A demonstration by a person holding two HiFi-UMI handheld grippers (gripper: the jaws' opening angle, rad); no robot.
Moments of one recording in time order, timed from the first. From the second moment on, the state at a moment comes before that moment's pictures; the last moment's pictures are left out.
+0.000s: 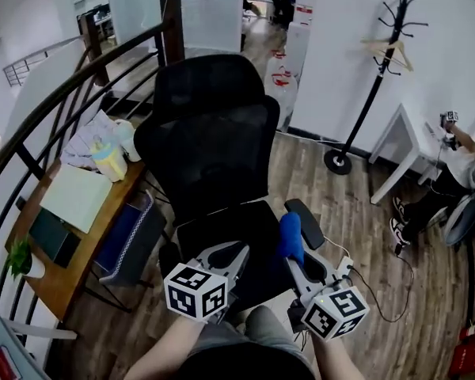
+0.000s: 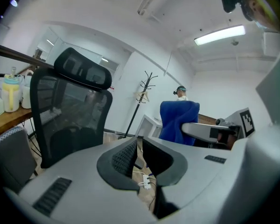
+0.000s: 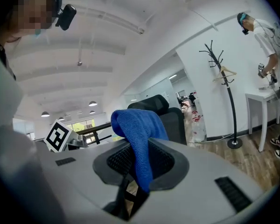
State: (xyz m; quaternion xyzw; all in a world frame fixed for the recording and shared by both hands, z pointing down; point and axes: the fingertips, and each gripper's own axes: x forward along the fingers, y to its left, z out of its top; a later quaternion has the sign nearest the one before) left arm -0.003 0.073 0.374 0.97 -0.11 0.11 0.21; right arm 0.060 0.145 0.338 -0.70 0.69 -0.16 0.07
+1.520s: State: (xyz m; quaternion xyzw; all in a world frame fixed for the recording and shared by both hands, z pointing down) left arm -0.039 -0.227 0.261 0.89 -0.43 0.00 0.13; right arm 0.013 -0.273 0.191 -0.41 0.90 -0.08 0.10
